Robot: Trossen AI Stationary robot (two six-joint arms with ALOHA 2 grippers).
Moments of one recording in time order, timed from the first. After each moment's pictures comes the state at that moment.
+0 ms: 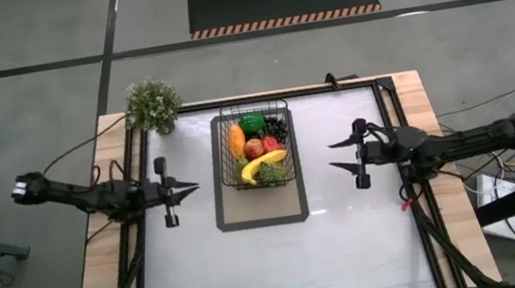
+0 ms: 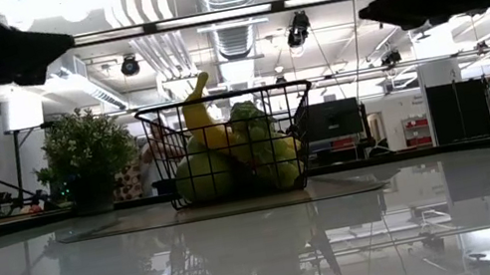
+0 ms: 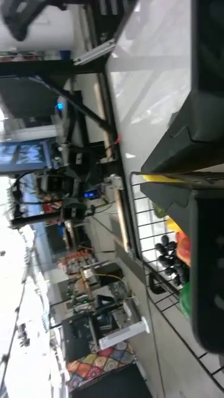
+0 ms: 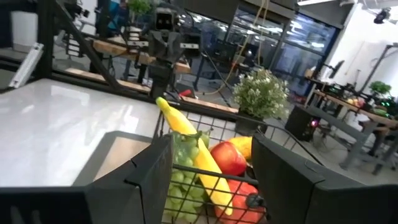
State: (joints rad) left arm -0.26 0.27 0.10 0.28 -0.35 0.24; right arm -0.07 0.63 0.11 0.56 0.00 -0.30
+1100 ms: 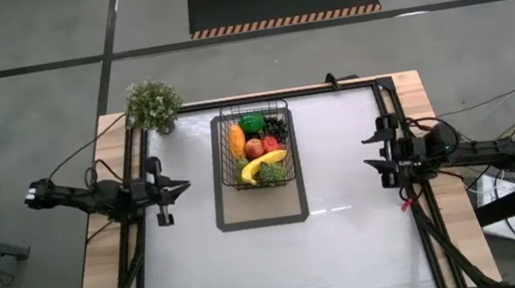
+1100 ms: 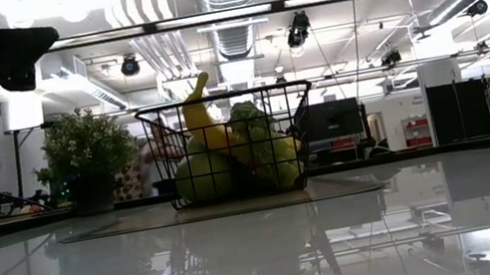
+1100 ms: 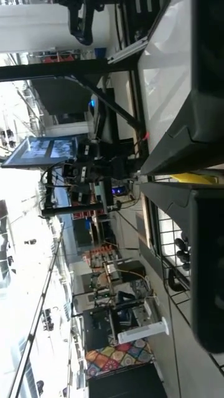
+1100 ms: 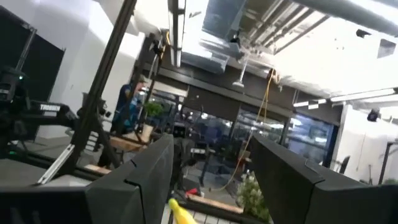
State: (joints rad) left arm -0.26 0.08 0.01 0.27 -0.35 0.24; right arm -0.08 0.01 0.01 0.44 -0.16 -0.29
